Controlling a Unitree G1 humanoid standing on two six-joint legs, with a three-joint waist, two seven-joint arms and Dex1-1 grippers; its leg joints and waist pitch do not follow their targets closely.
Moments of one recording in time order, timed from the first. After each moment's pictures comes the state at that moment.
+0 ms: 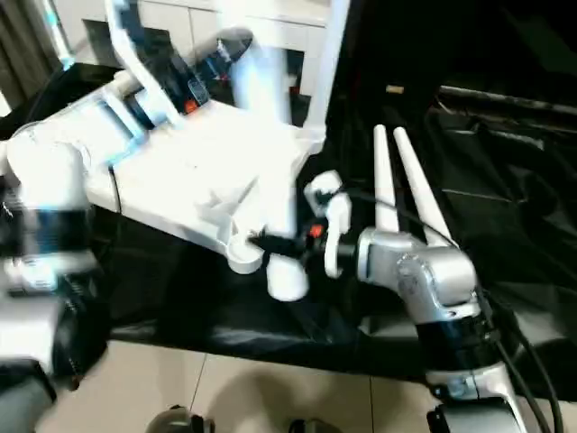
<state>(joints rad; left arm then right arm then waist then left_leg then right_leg) -0.89 0.13 0.24 0.25 -0.78 0.87 -0.49 -0.51 -0.33 0.05 0.02 0.63 0.99 0.70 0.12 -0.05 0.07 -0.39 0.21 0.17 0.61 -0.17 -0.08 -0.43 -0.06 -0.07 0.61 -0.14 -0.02</state>
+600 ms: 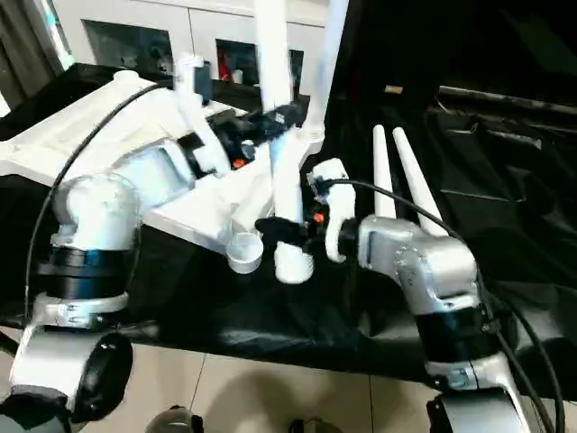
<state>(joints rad) -0.82 0.04 0.11 0.15 -0.64 0.82 -0.34 -0.53 -0.33 0.11 0.02 0.51 0.92 0.62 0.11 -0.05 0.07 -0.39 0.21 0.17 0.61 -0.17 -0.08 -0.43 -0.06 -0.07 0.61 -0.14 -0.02</state>
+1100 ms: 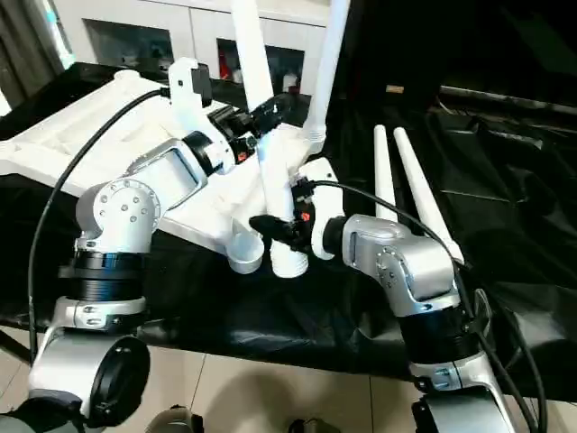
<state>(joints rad) -0.82 -0.03 0.17 0.20 -0.61 0.73 -0.20 -0.54 -0.28 0.13 0.02 0.46 0.89 0.56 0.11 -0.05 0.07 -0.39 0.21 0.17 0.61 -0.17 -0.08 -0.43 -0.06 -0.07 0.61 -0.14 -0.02</state>
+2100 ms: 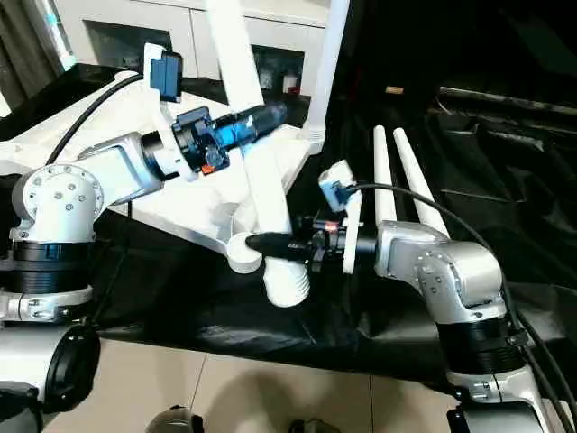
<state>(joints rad) -0.82 0.22 0.12 0.15 -0.83 0.93 -0.78 -0.48 -0.42 0.07 -0.06 0.68 0.95 0.93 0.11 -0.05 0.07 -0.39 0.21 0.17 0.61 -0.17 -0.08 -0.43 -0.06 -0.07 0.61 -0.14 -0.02</state>
